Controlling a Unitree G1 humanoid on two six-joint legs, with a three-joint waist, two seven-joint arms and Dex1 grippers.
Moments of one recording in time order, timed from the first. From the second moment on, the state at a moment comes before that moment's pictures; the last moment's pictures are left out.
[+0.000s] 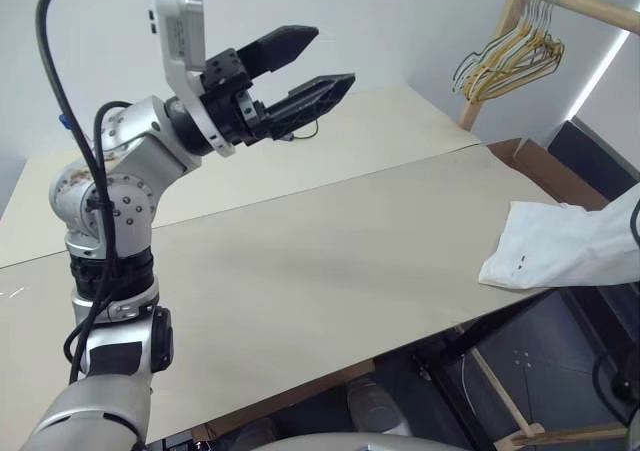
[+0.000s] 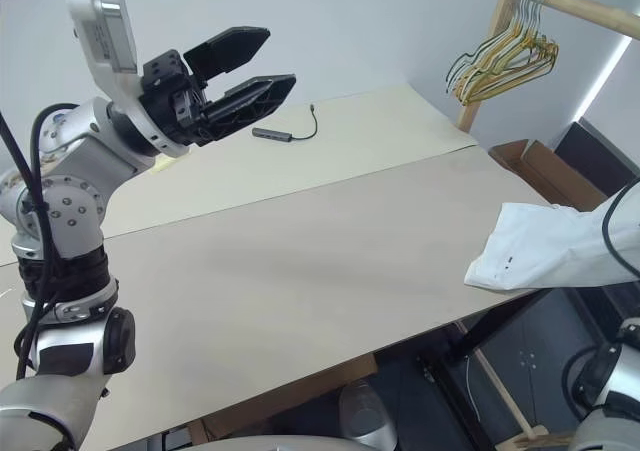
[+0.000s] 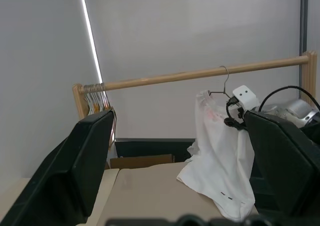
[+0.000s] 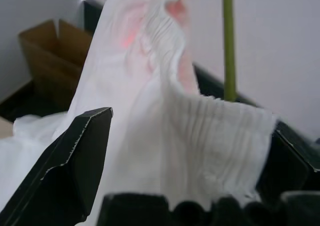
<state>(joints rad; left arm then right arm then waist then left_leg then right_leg) -0.82 0.49 0.16 -0.24 -0.84 0.72 -0.73 -0.54 -0.86 -0.53 0.49 0.08 0.62 -0.14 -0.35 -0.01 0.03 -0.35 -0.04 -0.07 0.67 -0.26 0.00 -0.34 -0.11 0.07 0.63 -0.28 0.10</state>
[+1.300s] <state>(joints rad) -0.82 0.51 0.15 -0.23 -0.82 0.70 -0.78 -0.51 -0.75 -0.66 0.35 0.23 0.61 -0.16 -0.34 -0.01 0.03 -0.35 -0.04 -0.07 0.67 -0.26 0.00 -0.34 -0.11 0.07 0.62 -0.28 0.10</state>
